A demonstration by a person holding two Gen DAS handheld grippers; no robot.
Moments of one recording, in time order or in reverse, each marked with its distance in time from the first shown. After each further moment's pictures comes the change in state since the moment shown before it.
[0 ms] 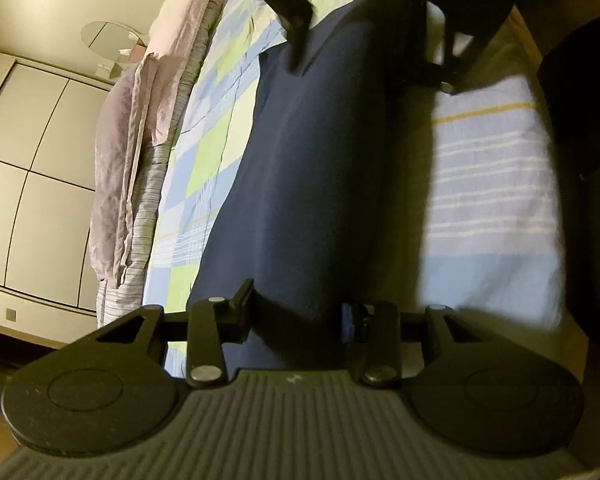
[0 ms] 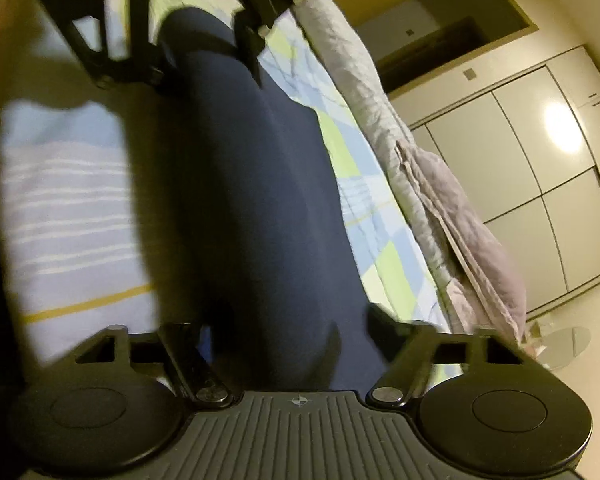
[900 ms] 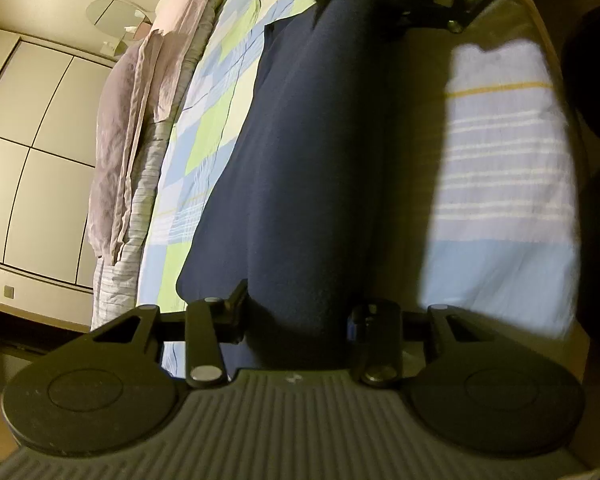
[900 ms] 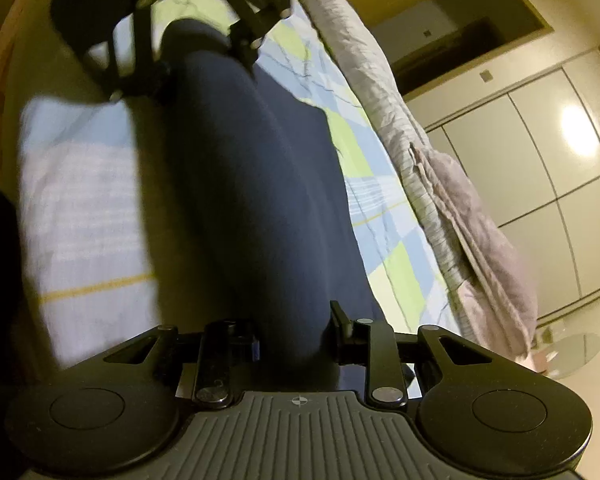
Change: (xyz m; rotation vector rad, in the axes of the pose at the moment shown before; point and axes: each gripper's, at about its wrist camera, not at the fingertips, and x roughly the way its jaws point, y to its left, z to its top) left arm 0.009 -0.006 -0.004 -0.029 0.057 0.004; right arm -0.018 0.003 -0.011 -0.014 -0.016 0.011
